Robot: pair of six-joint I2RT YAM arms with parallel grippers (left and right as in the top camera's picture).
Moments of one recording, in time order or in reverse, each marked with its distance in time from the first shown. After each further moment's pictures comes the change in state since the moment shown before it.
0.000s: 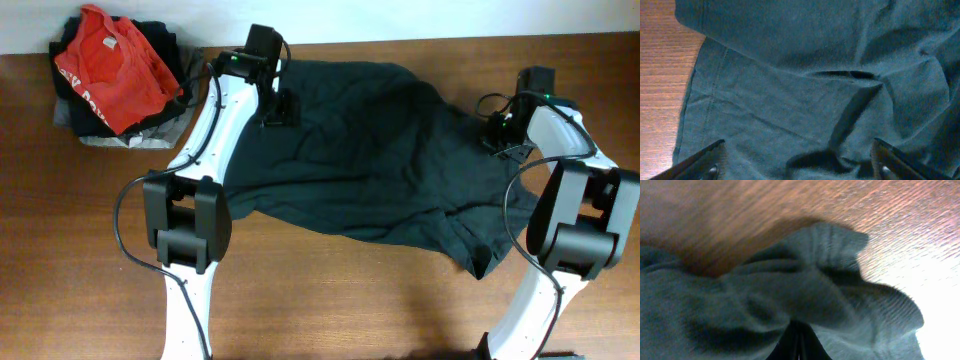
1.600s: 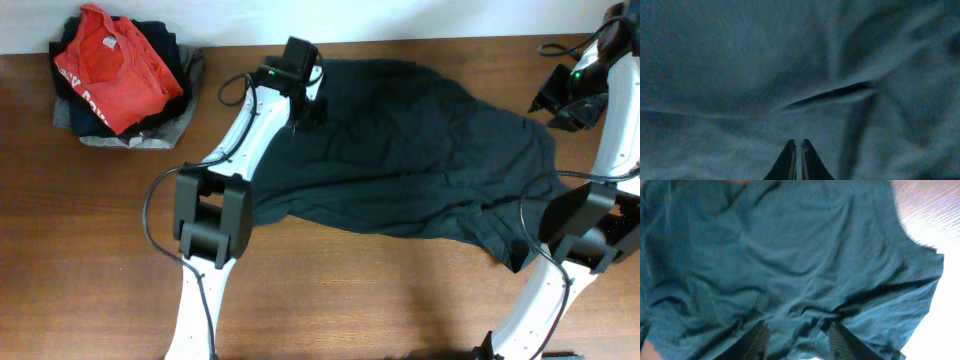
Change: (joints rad) left arm -0.096 0.124 -0.001 0.190 0.108 0.119; right arm -0.113 0.089 0.839 -0.890 -0.173 -0.091
